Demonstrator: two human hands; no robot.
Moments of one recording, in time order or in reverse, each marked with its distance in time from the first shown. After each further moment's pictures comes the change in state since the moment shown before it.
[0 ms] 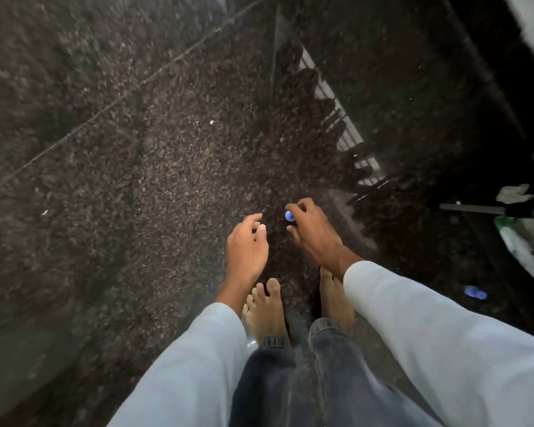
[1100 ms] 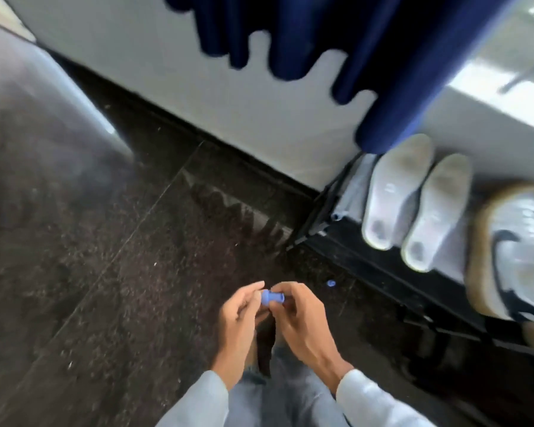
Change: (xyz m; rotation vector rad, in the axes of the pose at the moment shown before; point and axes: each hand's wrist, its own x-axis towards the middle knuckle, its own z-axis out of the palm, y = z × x) left_hand -0.372 0.277 -0.064 -0.443 -0.342 0.191; right_hand -0.419 -0.073 -0.295 0.838 0.717 0.206
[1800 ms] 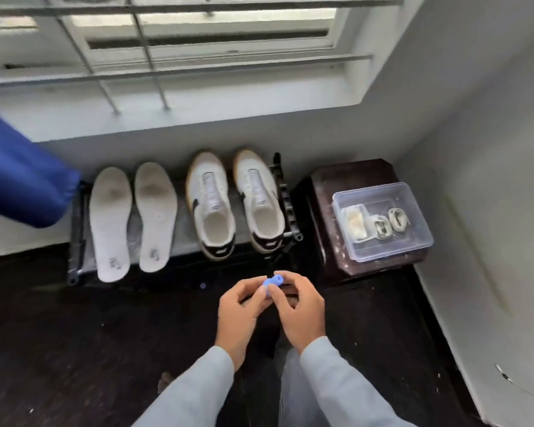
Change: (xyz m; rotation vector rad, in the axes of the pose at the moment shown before) left_hand -0.232 -0.024 0.362 0.409 -0.681 -0.006; right_hand -0.237 0.077 -0.337 0.402 0.881 0.424
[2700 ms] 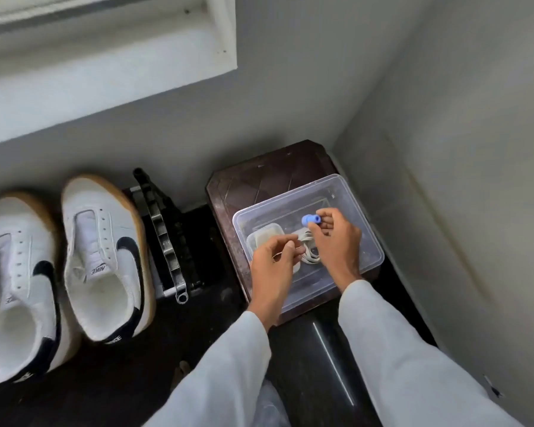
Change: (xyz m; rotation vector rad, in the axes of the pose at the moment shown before) left_hand 0.208 -0.058 0.323 0.254 -0.102 -0.001; right_hand 0.309 0.146 -0.235 -0.297 0.344 0.062
